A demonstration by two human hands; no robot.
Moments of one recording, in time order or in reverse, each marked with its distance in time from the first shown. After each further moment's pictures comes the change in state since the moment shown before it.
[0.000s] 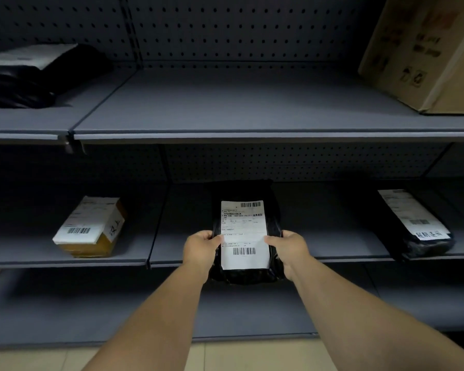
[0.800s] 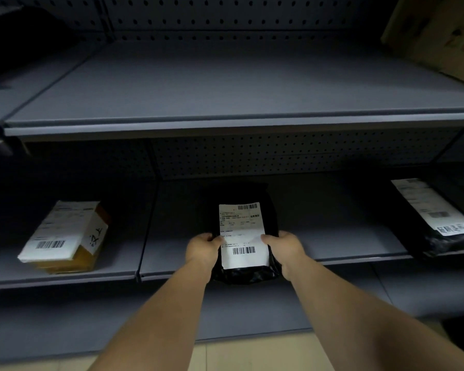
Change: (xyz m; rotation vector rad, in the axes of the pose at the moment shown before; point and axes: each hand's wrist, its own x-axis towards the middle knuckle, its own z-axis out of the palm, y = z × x) left_hand 0.060 -0.020 0.020 0.089 -0.024 -0.130; right_hand 0.056 0.022 0.027 -0.072 0.008 0.059
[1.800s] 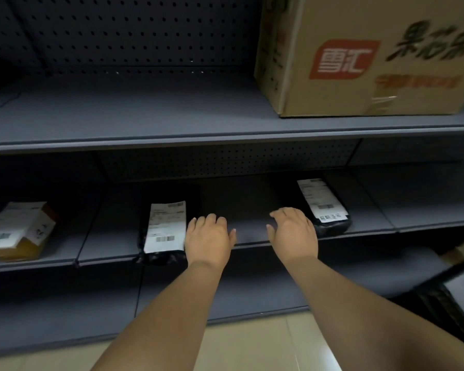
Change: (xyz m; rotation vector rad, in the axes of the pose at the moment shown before) left_hand -0.178 0.062 0.141 1.211 0.229 0.784; right_hand -0.079 -0.015 -0.232 -1.055 0.406 -0.749
